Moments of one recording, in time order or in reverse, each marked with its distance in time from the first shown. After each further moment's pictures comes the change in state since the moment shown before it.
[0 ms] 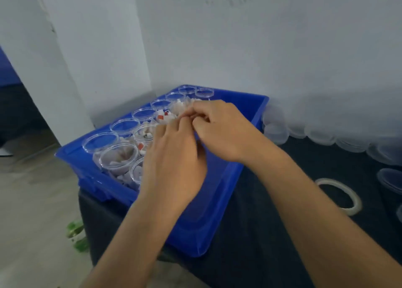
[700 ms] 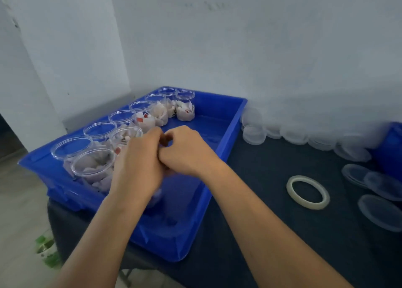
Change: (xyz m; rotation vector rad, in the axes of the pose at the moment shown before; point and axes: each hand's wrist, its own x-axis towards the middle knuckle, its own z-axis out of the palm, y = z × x) left_hand 0.022 -0.043 0.016 -0.030 -0.059 -0.017; right_hand 0.014 0.024 0.051 -0.025 -0.050 0.265
